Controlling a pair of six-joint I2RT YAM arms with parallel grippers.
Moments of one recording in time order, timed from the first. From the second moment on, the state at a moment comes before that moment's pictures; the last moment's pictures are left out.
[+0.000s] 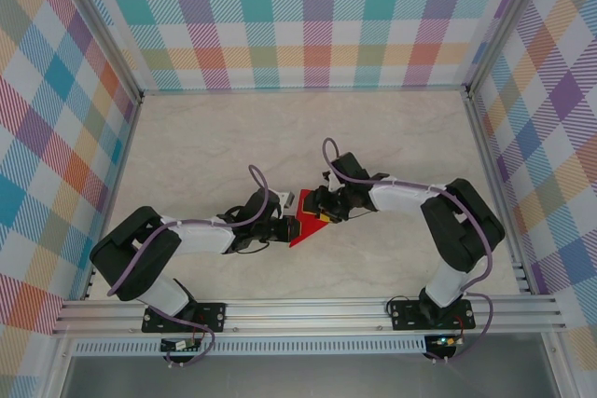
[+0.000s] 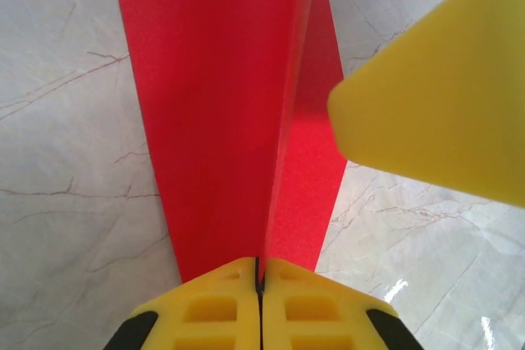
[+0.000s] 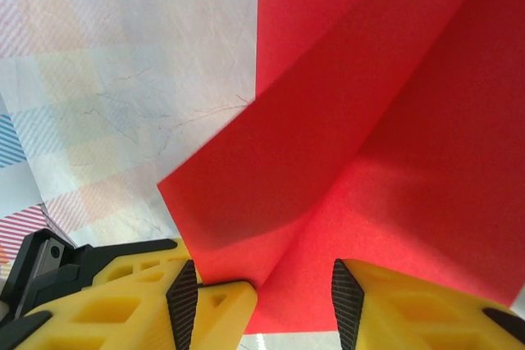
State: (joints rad) left arm -0.76 1.54 0.55 0.21 0.25 -0.65; right arm 0.64 1.71 0.91 -0.22 -0.54 0.85
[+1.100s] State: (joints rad) left arm -0.76 1.58 0.56 0.21 0.27 -0.74; right arm 0.64 1.79 0.94 -0.23 -0.50 0.83
